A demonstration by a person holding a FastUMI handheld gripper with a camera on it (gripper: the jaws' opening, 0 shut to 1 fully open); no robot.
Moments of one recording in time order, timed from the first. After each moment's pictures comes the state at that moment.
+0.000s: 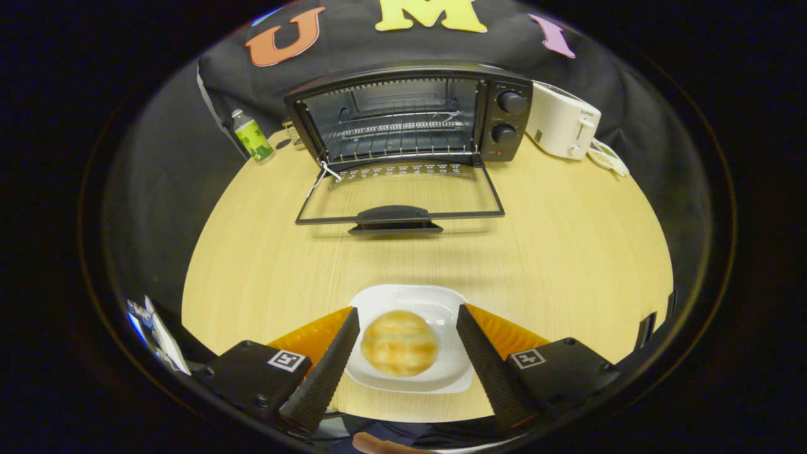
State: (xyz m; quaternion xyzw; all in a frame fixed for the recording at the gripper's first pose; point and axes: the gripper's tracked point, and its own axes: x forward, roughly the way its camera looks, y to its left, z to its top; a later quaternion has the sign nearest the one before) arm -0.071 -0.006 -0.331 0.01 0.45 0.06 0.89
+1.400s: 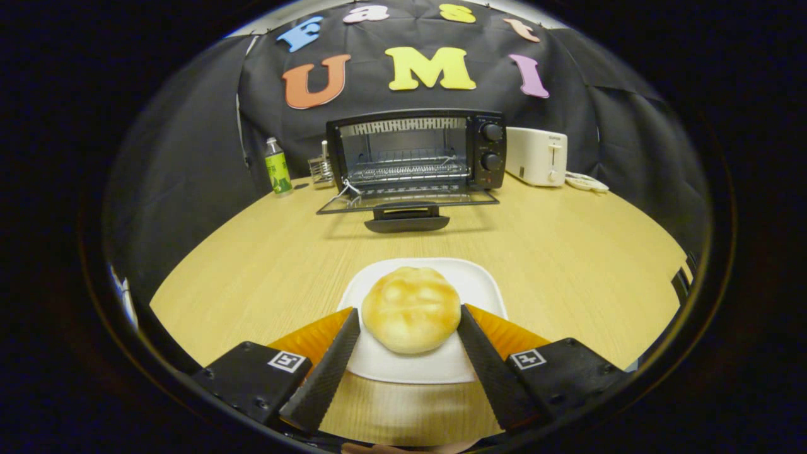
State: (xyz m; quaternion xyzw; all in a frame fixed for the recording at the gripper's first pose) arm -0.095 0.015 -0.389 0.01 0.23 0.08 0.97
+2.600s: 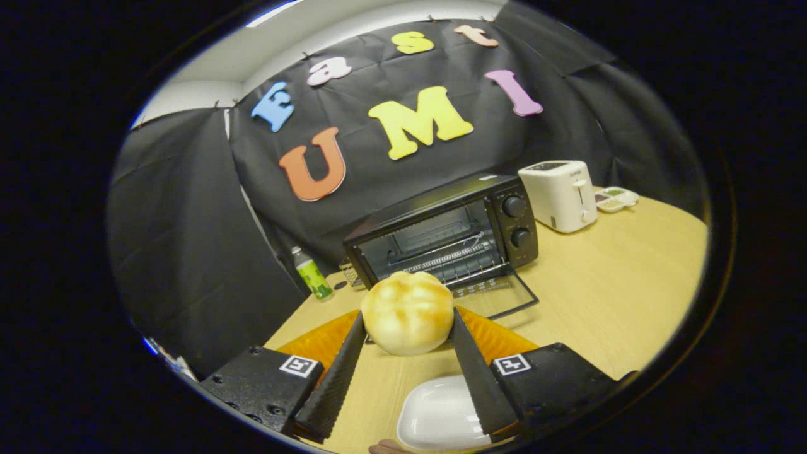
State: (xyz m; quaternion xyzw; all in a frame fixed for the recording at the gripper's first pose) arm -0.008 0.029 -0.251 0.21 0.12 0.14 0.96
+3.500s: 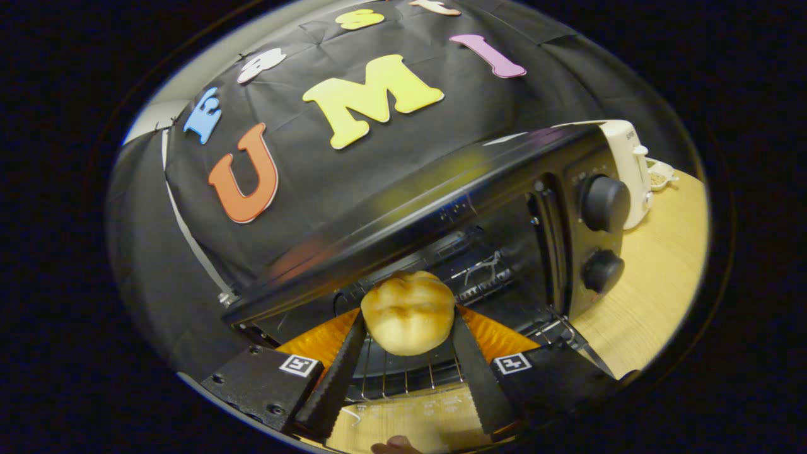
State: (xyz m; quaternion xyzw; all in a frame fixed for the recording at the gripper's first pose) arm 0.233 0.046 -0.260 0.24 0.13 0.09 0.96
